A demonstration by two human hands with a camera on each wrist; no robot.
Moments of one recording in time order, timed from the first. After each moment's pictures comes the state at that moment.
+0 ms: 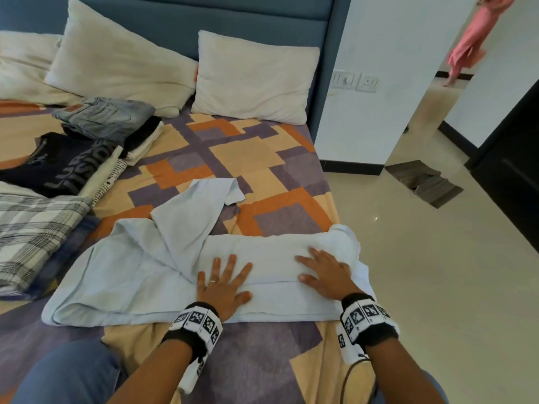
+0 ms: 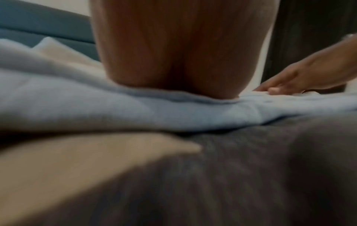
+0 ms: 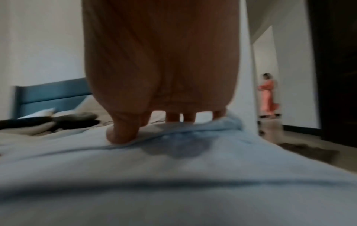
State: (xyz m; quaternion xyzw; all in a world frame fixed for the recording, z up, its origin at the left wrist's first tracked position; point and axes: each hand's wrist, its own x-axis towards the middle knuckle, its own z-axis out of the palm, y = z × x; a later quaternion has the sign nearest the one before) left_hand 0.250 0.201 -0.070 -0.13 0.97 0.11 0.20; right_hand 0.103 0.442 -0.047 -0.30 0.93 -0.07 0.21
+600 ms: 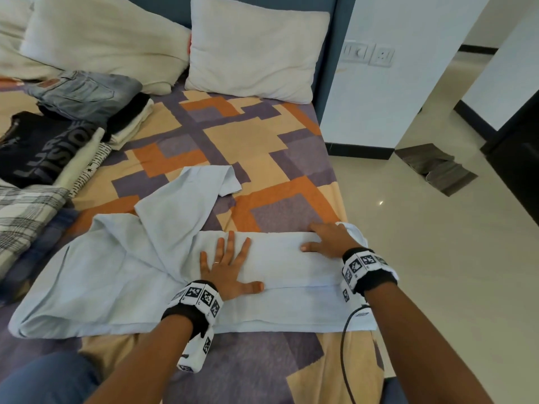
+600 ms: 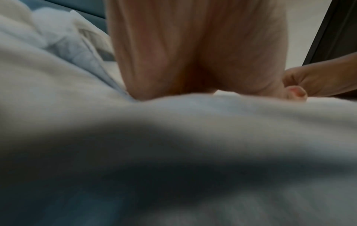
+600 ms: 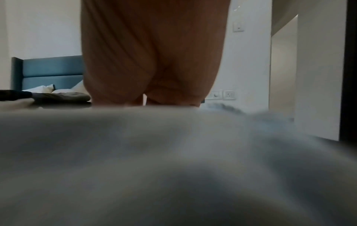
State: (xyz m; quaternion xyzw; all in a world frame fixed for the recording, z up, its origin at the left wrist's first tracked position) left_hand 0.197 0.193 -0.064 -0.13 0.94 0.19 0.23; right_hand 0.009 0.408 -0.036 -0.33 0.92 -0.03 0.20
